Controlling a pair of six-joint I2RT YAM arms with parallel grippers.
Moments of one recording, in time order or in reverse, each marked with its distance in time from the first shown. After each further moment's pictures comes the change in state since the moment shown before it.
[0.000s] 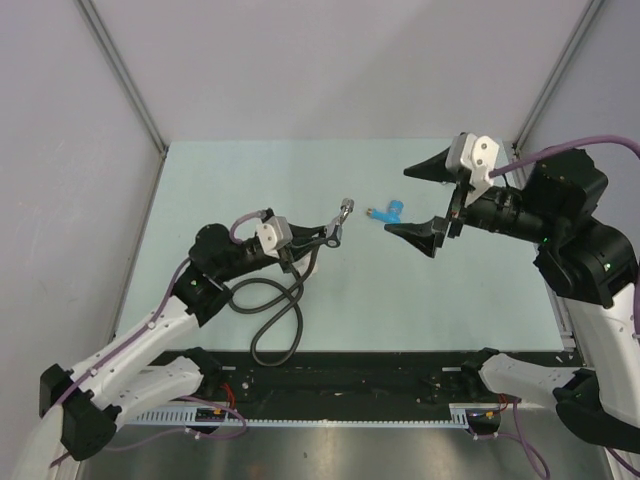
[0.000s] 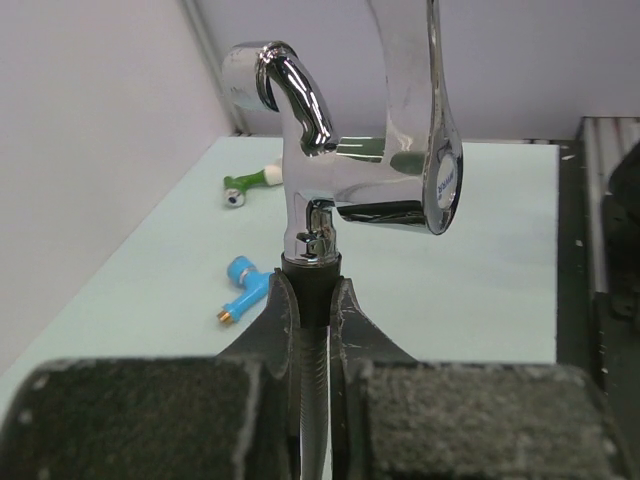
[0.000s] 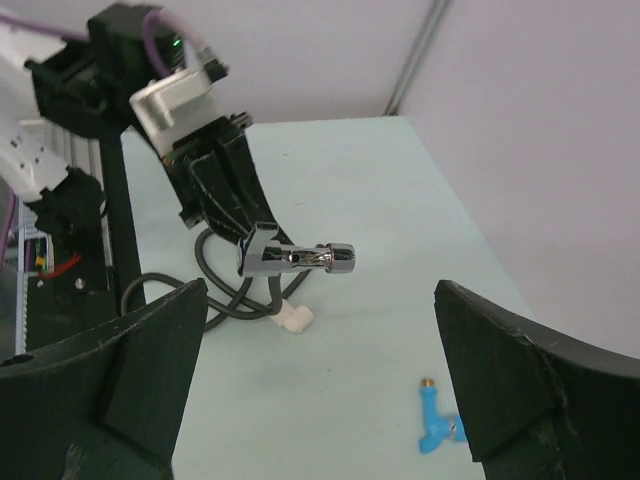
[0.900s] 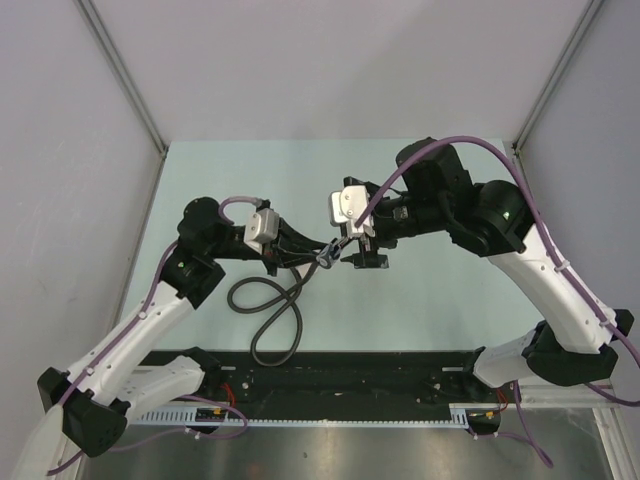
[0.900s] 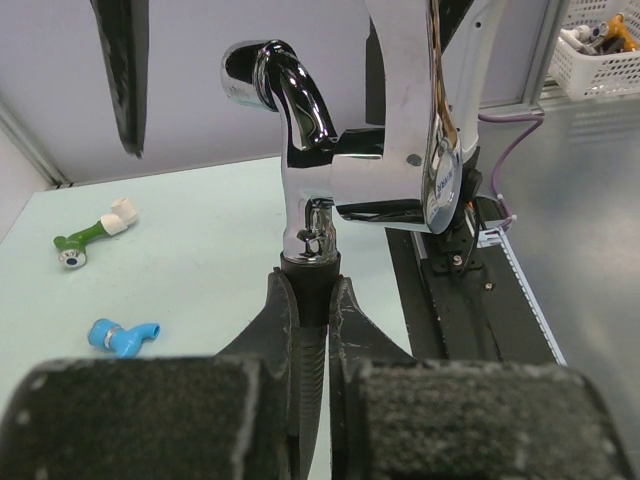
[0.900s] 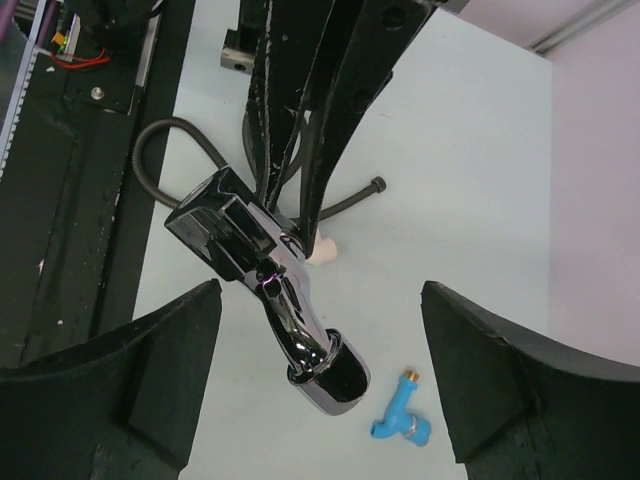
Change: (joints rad) left arm 0.134 0.060 0.218 -0.207 0.578 -0.087; right arm 0.312 0.320 0.195 -0.338 0.077 -0.508
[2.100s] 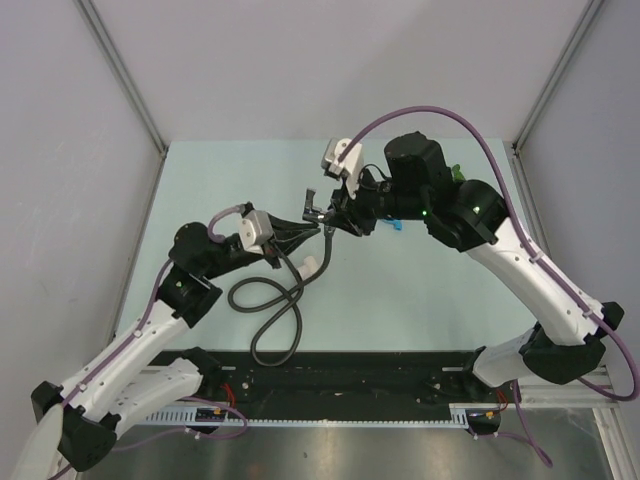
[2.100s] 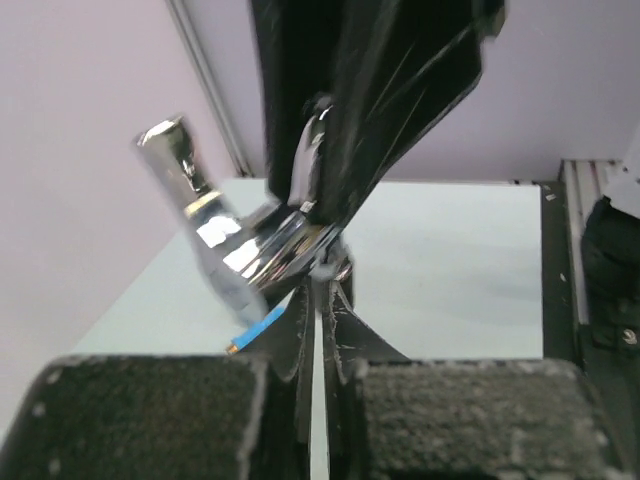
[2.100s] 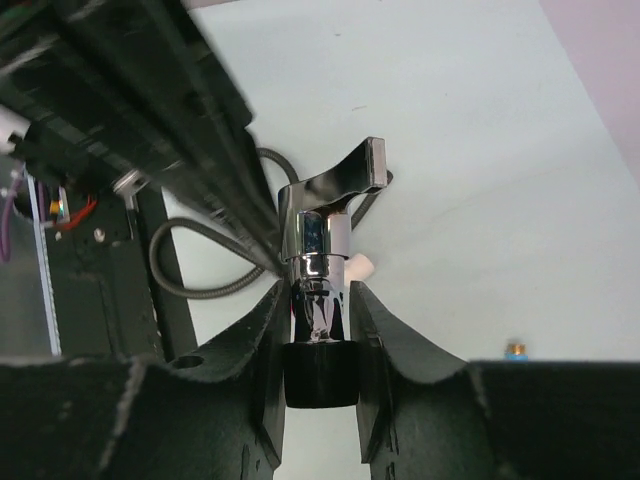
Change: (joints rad) left arm -0.031 -0.111 -0.128 0.141 -0.409 0.013; right arm -0.035 0.012 -0.121 0.247 0.112 0.462
